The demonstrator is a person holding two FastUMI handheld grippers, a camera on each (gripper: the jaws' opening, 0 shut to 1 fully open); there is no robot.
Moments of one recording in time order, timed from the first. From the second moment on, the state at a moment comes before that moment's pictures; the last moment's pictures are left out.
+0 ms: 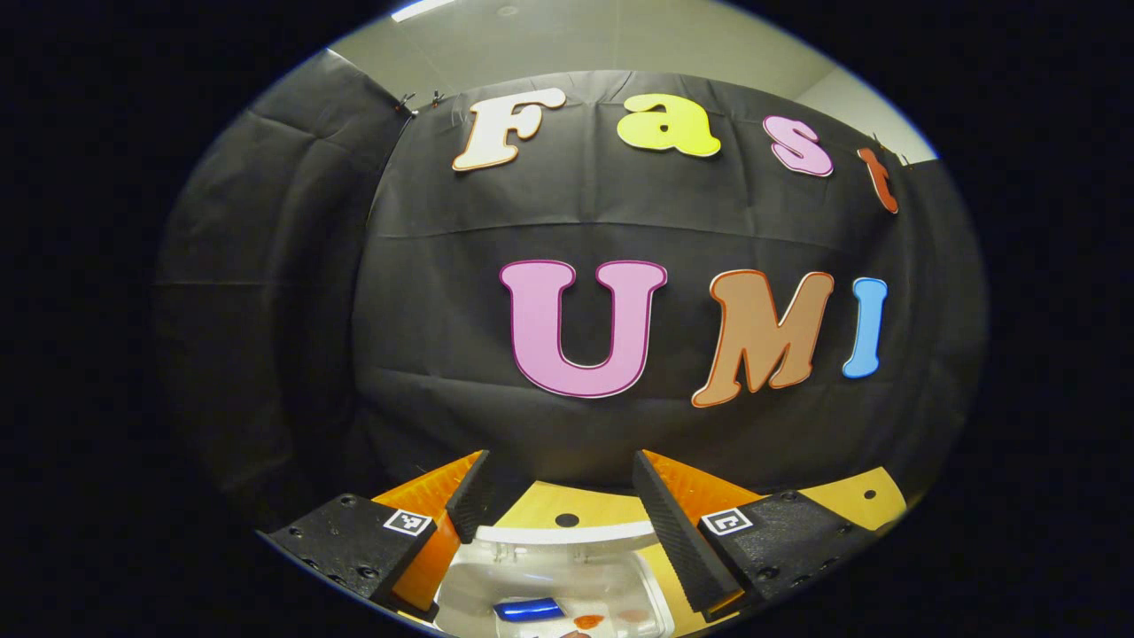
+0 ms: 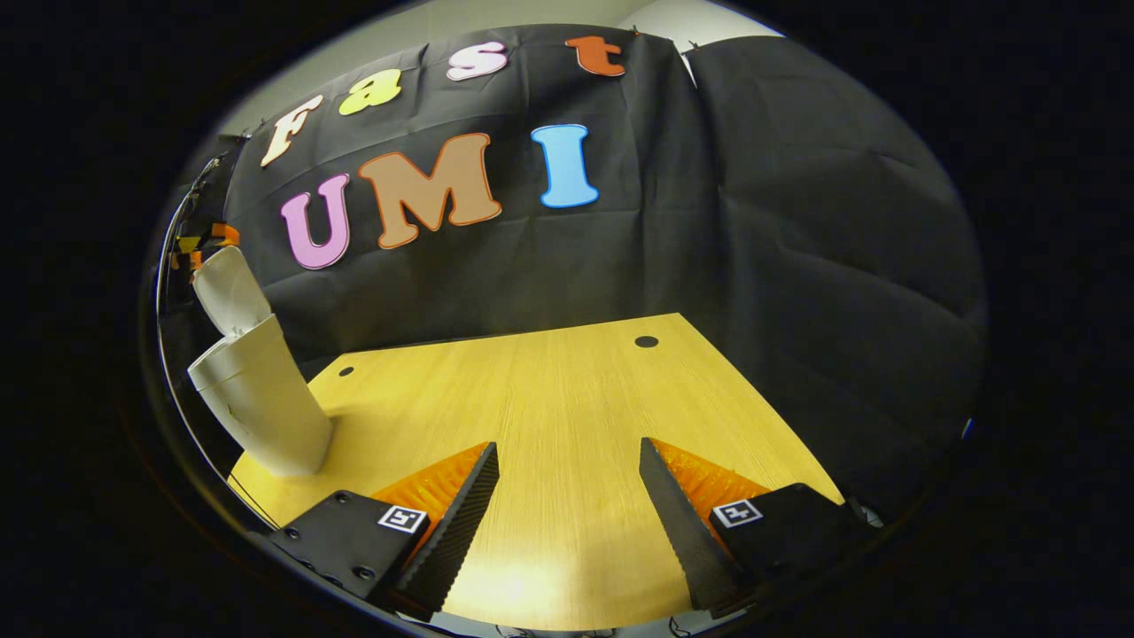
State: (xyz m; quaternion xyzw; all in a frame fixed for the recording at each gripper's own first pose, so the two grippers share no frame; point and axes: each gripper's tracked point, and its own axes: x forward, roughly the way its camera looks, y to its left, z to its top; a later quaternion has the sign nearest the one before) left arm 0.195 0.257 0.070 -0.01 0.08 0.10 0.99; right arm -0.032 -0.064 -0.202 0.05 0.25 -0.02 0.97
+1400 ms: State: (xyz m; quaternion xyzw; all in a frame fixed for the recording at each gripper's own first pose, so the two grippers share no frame) left arm 0.100 0.221 -0.079 0.01 0.13 0.07 0.99; right arm -0.031 0.012 -0.187 0.02 0.25 0.10 0.96
